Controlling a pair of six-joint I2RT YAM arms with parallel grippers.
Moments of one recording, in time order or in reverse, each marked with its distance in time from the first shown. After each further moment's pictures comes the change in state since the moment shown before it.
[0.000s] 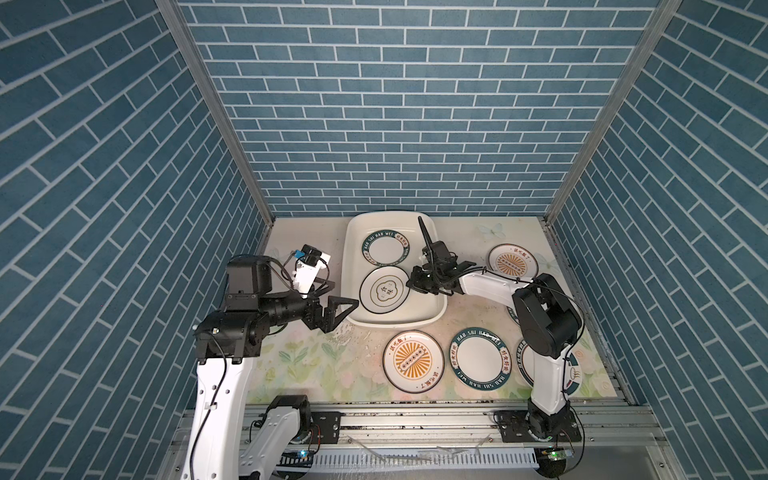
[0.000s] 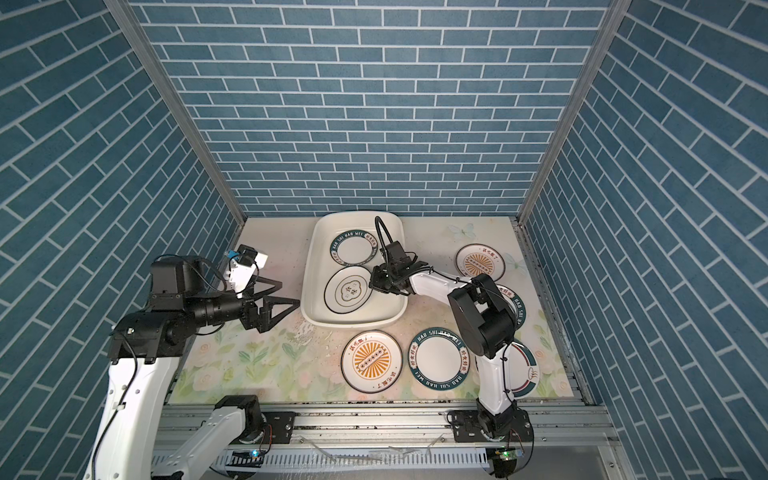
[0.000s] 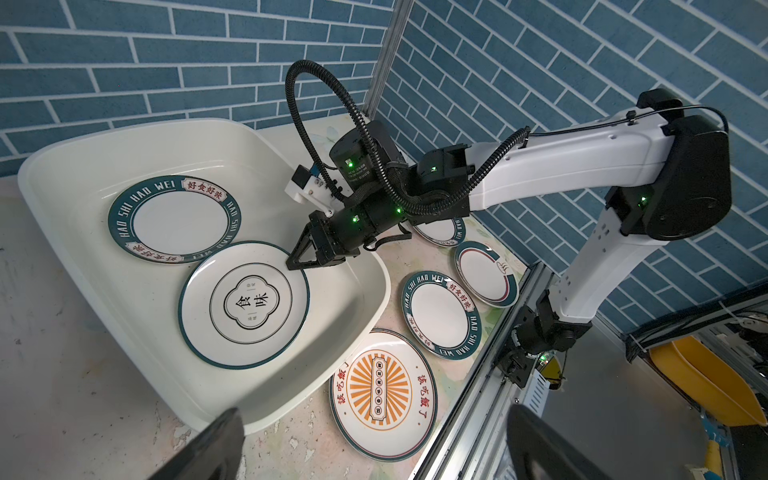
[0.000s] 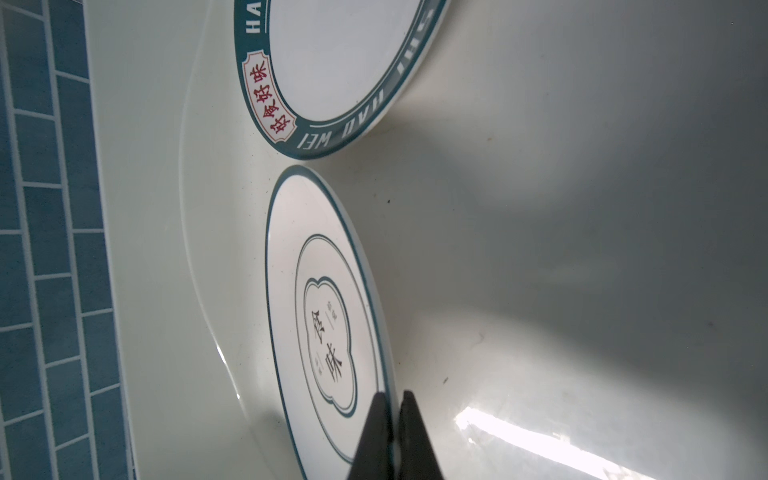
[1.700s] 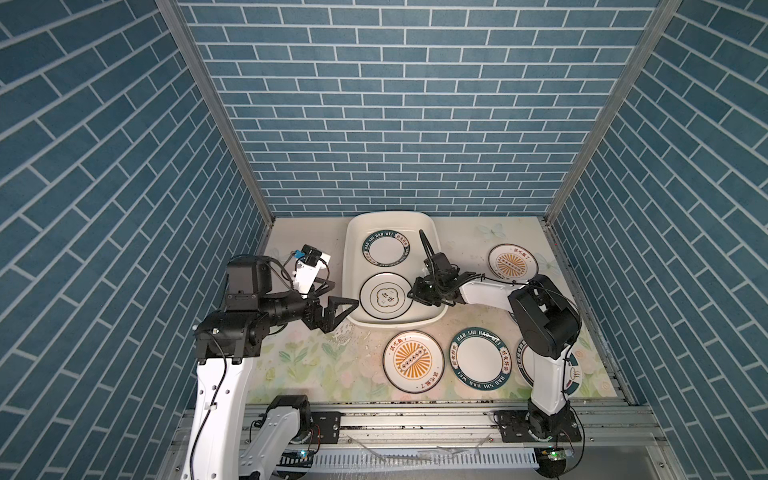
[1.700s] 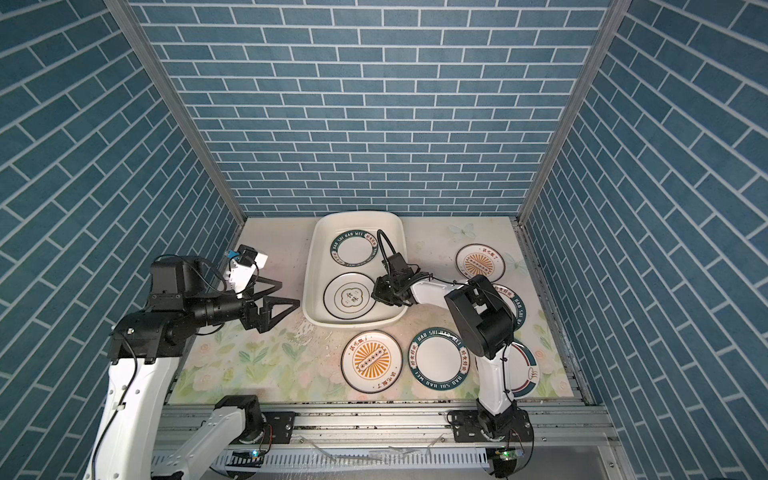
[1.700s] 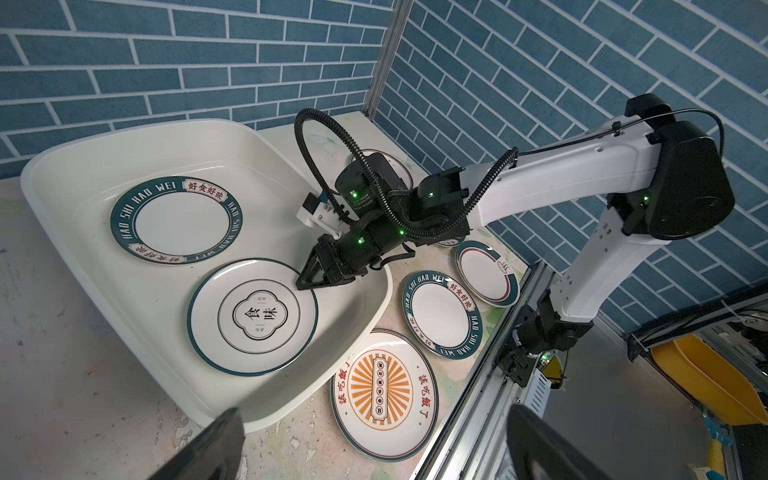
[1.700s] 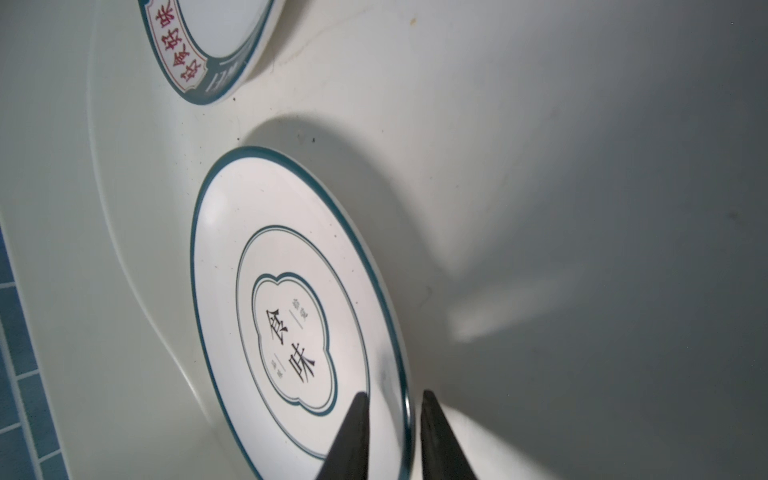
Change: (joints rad) left arm 0.000 0.000 0.000 0.000 -0.001 0.005; right arm 0.003 -0.006 -0.126 0.067 0.004 0.064
